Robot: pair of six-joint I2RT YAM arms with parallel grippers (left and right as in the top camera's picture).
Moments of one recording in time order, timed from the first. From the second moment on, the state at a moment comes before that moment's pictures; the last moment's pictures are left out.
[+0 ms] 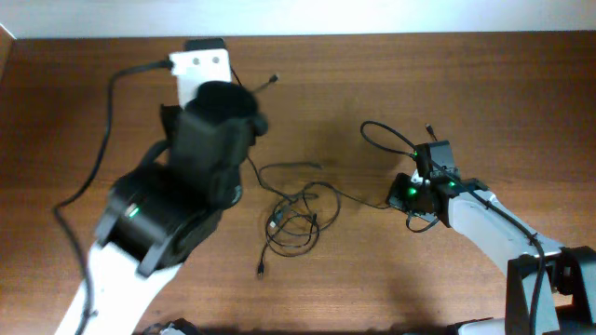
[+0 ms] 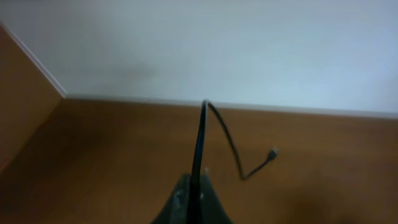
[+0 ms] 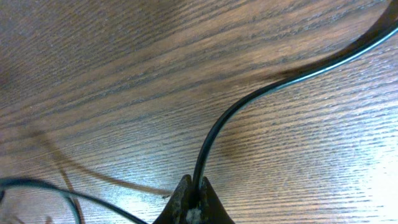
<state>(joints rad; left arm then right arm) -0.60 1.31 1.71 -0.97 -0.72 -0.30 0.17 1.58 0.77 -0.38 -0.18 0.61</state>
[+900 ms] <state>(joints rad) 0.04 1.94 1.71 -1.27 -0.12 -0.47 0.17 1.58 0.77 -0.38 -0.18 0.61</state>
